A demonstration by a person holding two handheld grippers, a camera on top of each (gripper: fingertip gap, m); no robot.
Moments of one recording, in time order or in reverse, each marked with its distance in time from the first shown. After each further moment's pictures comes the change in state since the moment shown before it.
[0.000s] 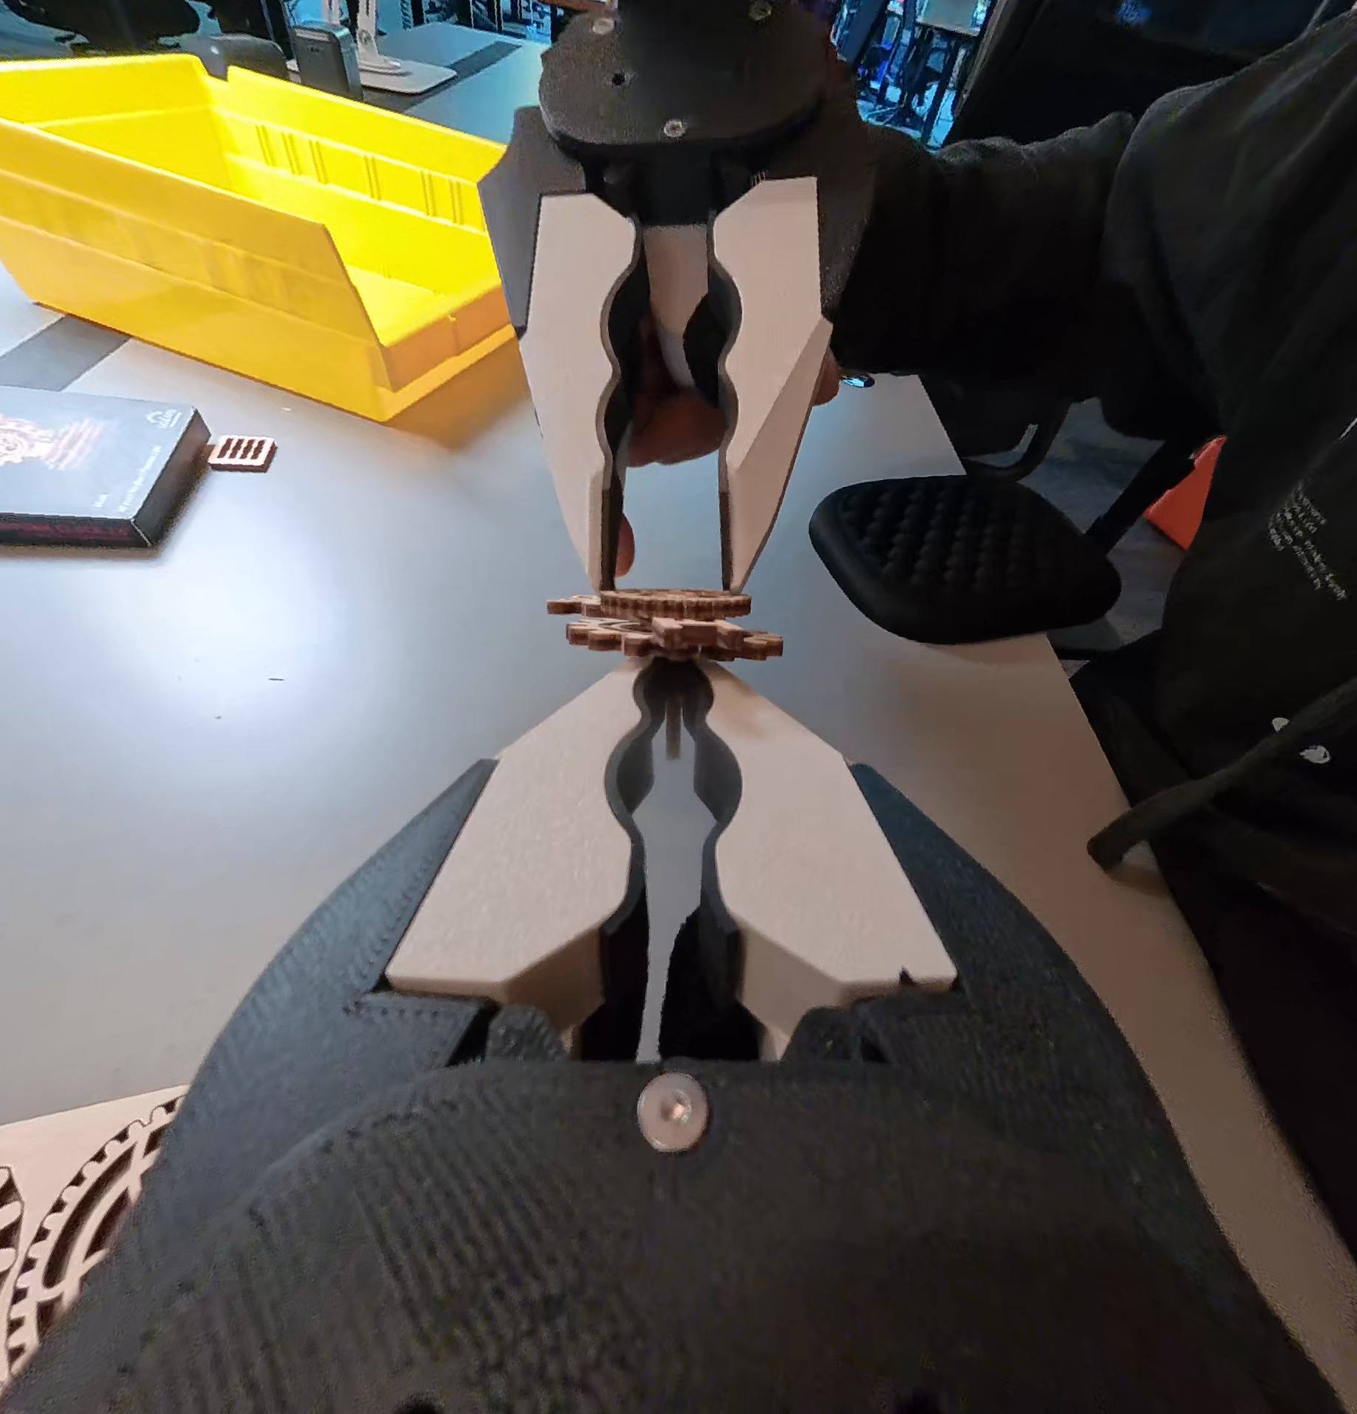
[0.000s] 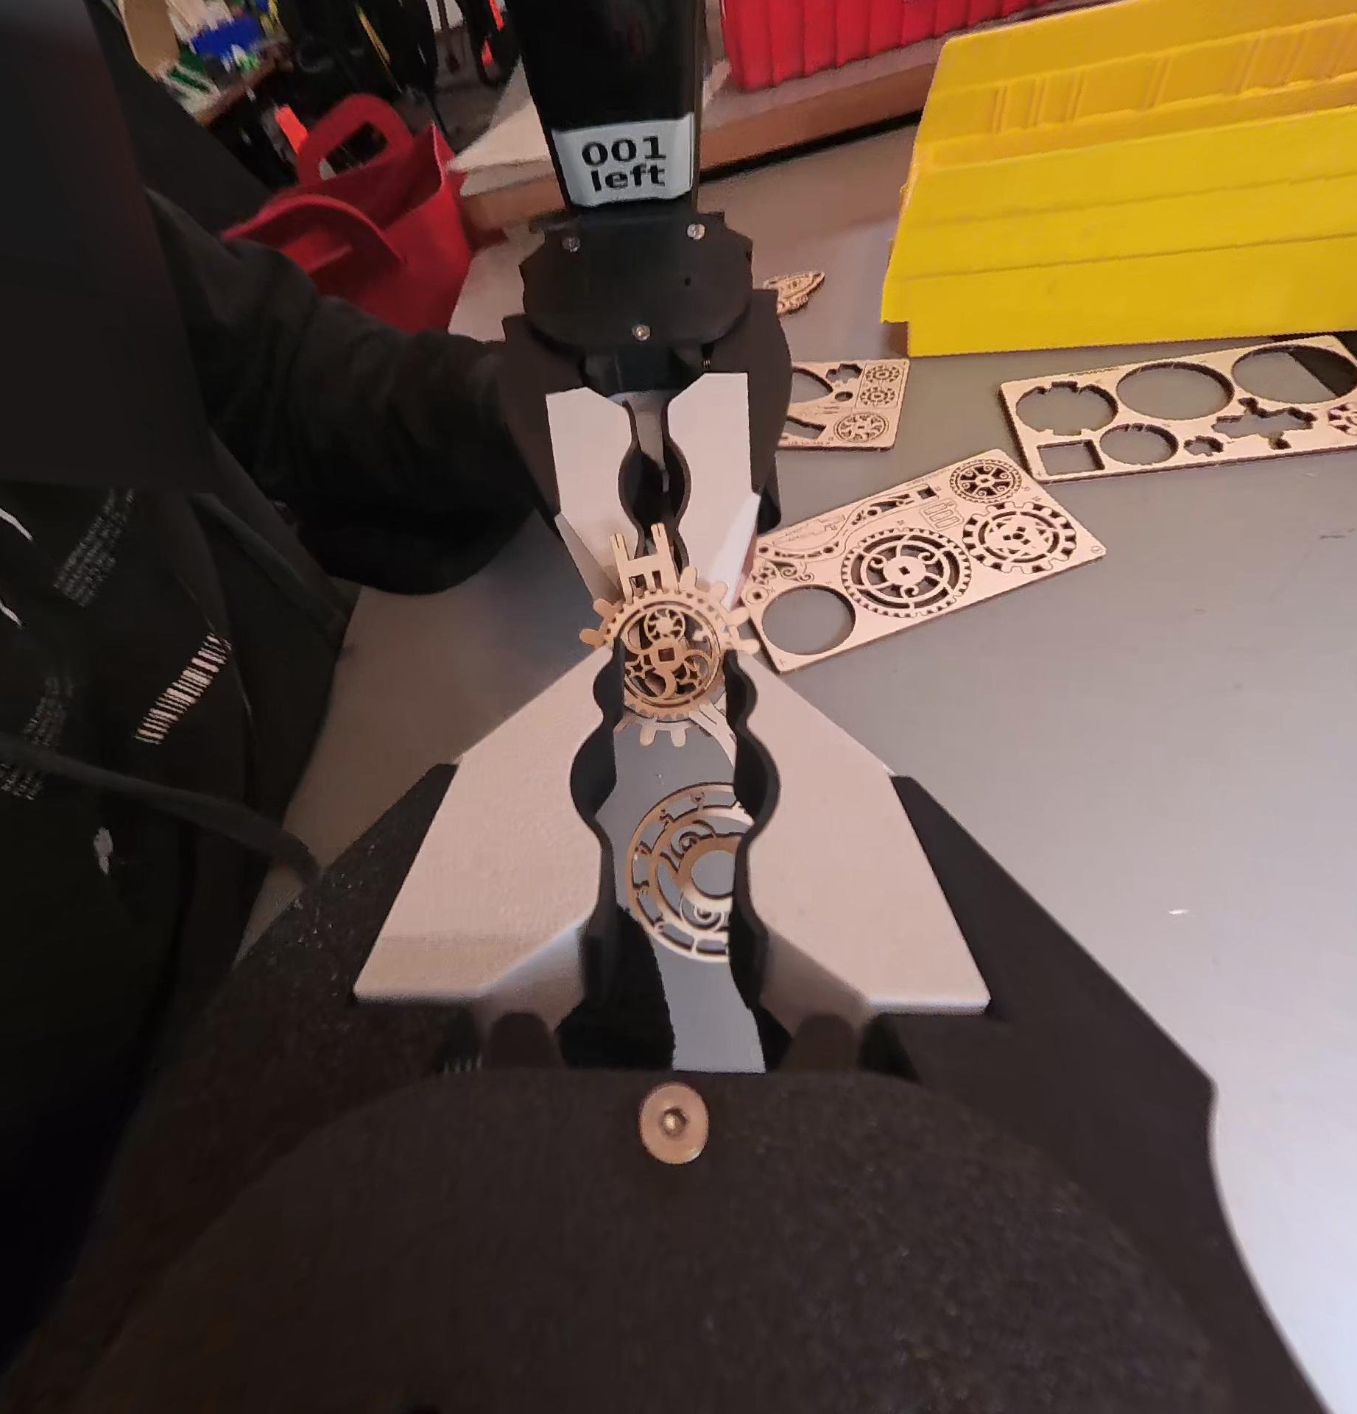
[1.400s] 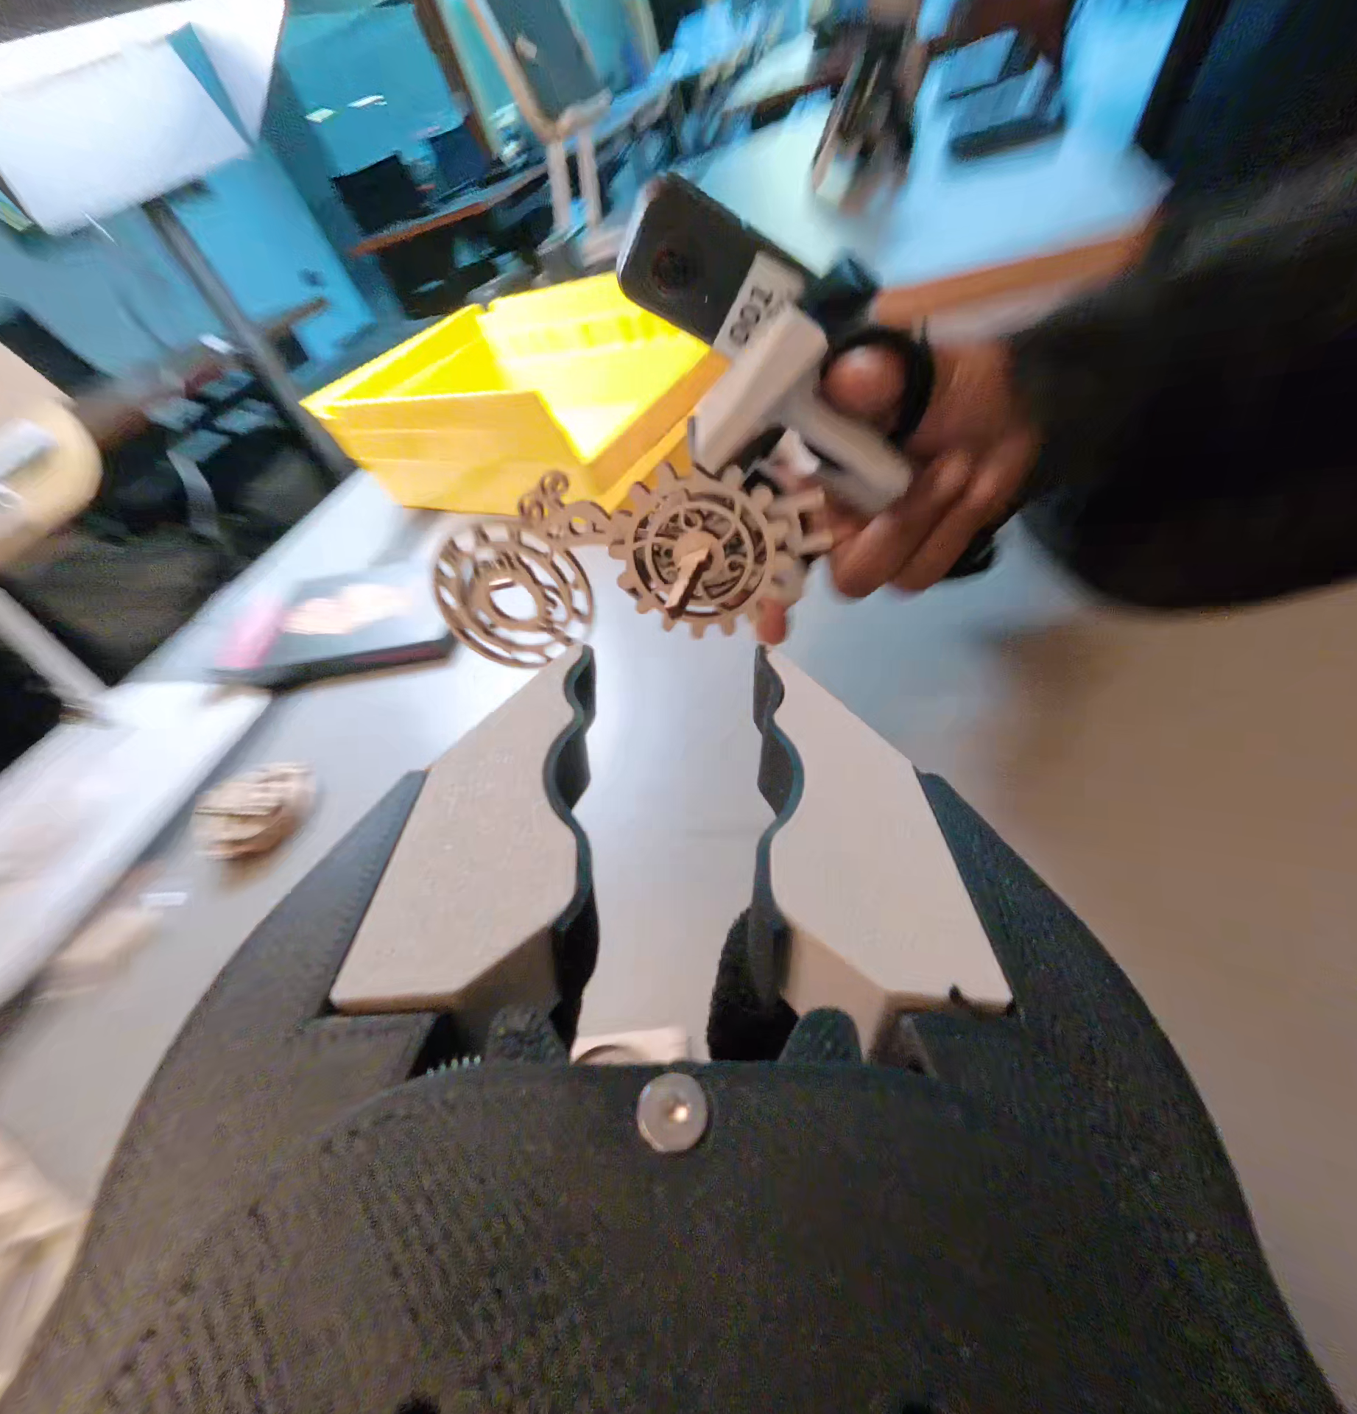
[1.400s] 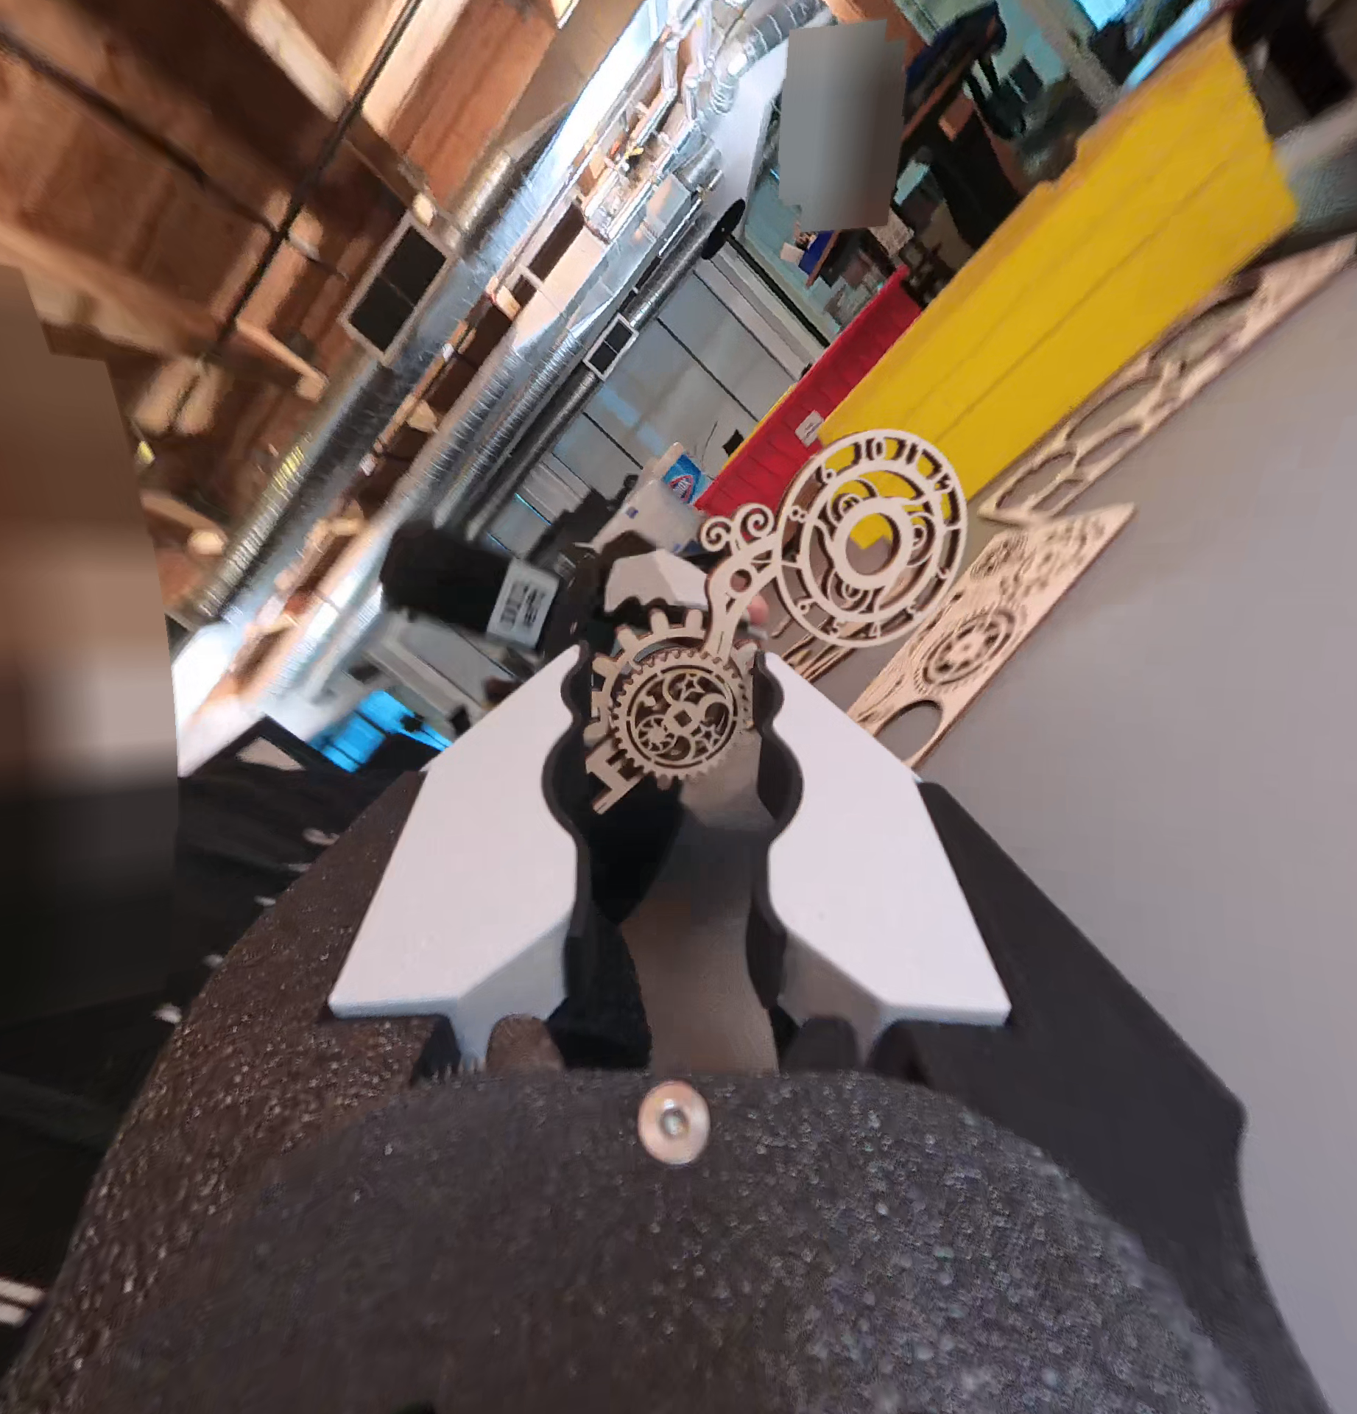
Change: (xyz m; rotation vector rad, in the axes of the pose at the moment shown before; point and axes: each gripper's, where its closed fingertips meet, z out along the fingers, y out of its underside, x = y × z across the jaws) left arm -0.020 -0.015 -0.010 0.068 -0.316 0.346; right arm 0.020 -0.008 -0.026 0.656 -0.084 0.625
